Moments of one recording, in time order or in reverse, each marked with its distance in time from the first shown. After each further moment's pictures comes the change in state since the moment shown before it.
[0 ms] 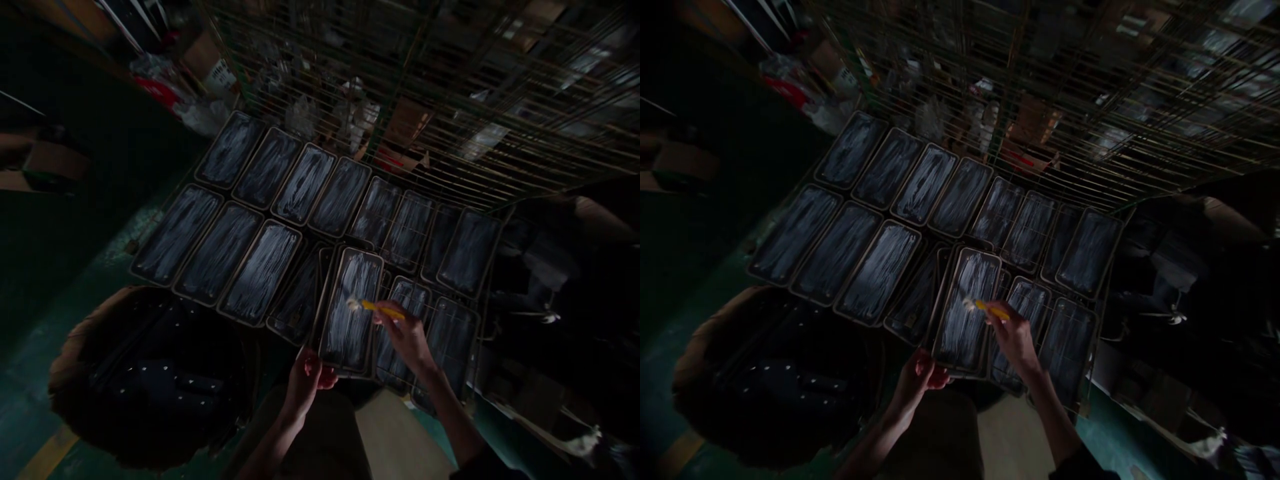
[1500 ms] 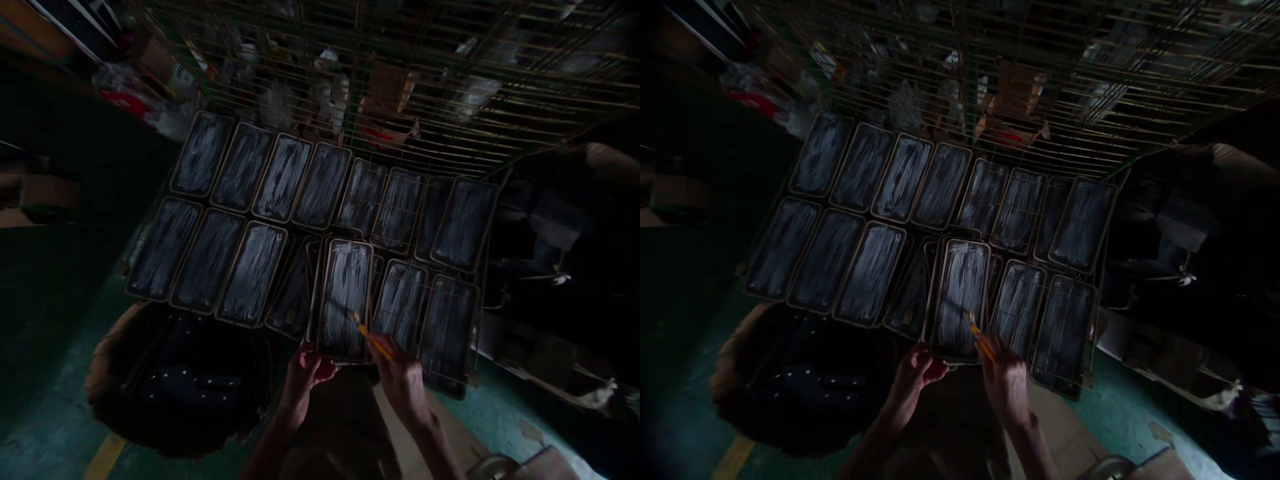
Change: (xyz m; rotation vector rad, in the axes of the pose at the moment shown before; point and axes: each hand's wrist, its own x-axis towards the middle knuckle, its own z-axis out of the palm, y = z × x) left_hand -0.013 0.019 0.006 -0.090 0.032 -0.111; right_hand -0.088 -0.018 0.020 -0.223 0.052 0.109
